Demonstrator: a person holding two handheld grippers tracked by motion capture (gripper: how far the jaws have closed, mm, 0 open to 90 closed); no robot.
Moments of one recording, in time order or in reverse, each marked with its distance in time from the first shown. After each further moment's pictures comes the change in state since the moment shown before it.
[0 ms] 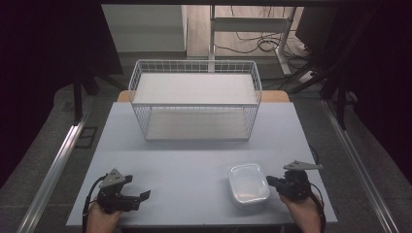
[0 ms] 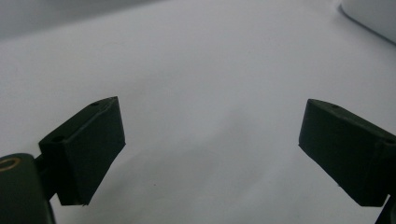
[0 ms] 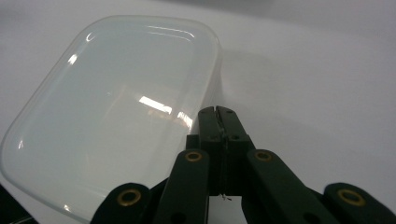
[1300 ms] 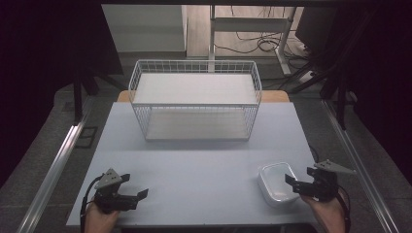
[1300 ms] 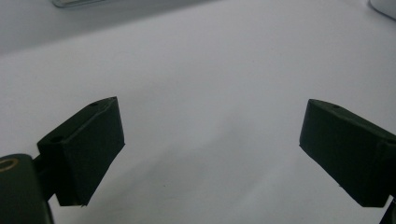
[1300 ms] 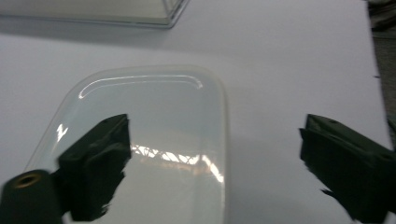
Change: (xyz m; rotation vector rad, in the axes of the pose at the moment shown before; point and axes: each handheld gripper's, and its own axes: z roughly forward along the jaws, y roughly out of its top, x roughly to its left) left arm 0.003 -0.001 -0.006 -0.035 0.013 0.000; right arm -0.055 -0.016 -0.038 -0.154 -0.187 0.089
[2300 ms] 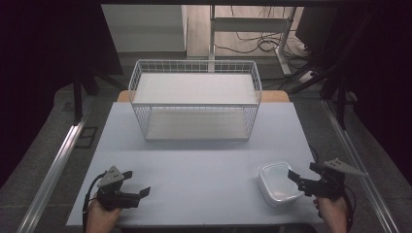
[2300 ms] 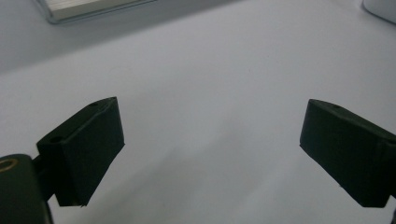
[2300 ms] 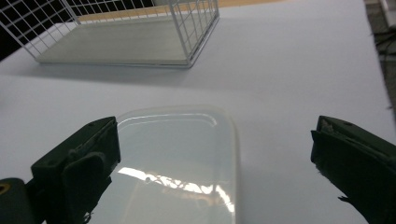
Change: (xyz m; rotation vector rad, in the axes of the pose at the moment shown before) left arm 0.000 0.004 0.002 -0.021 -0.007 0.027; right arm -0.006 0.004 -0.010 -0.140 0.098 0.050
